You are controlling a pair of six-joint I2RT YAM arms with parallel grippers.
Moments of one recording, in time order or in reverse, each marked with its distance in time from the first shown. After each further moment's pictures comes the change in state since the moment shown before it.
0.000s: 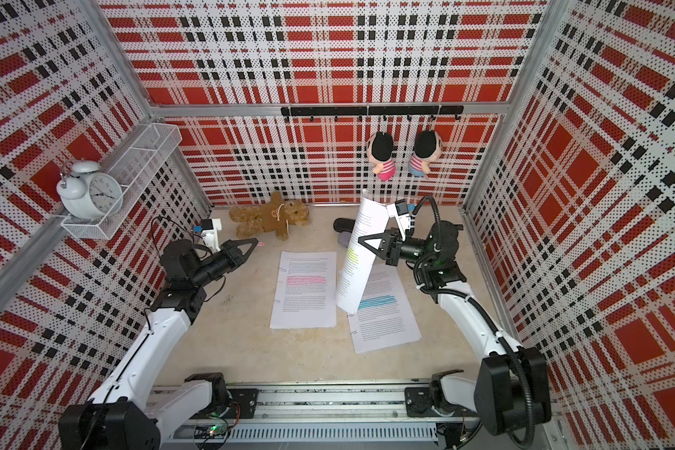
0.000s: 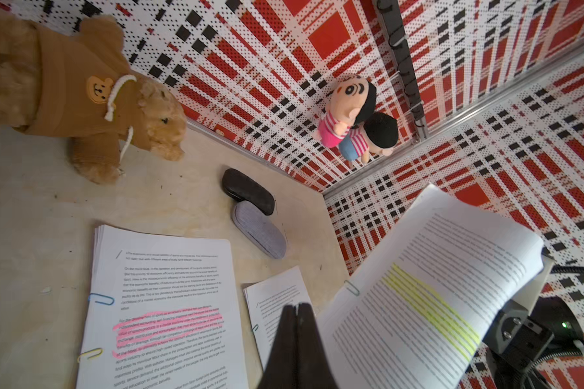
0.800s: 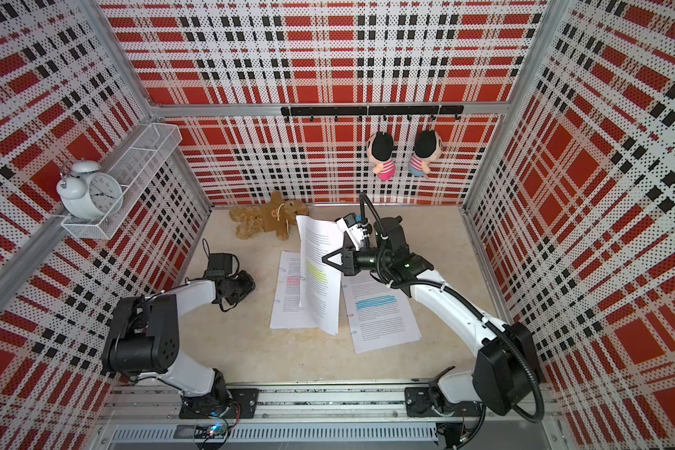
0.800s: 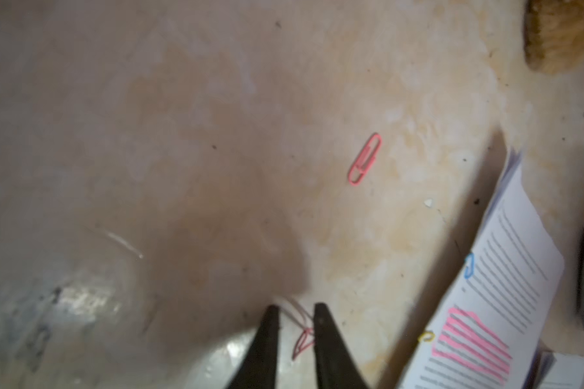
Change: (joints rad) left arm 0.033 0.554 -0.026 -0.196 -0.471 0.037; right arm 0.354 0.140 0.229 -0.640 0.374 -0.230
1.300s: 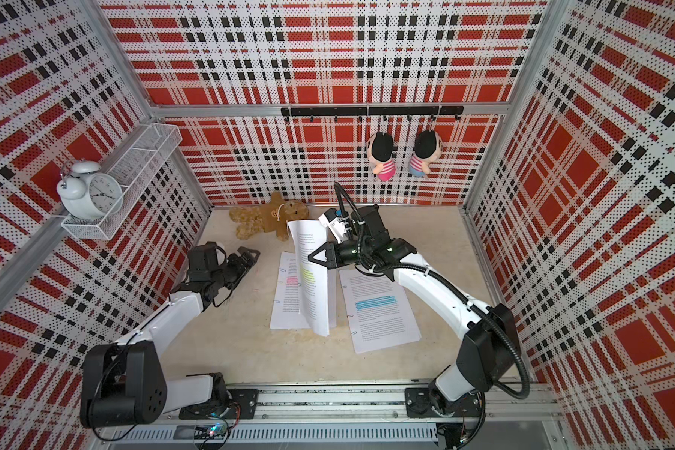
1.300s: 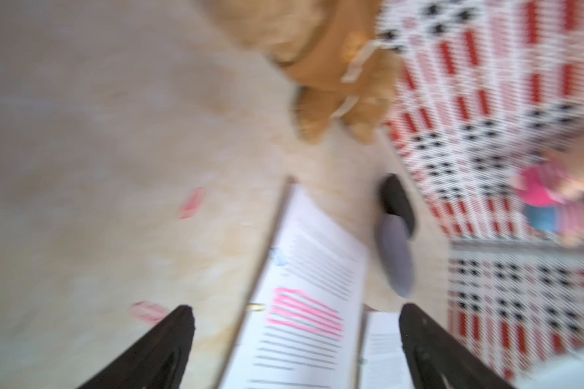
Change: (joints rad) left arm -0.063 -0.342 -0.015 0.191 0.223 -0.106; right arm 0.094 0.162 0.286 -0.243 0.029 0.023
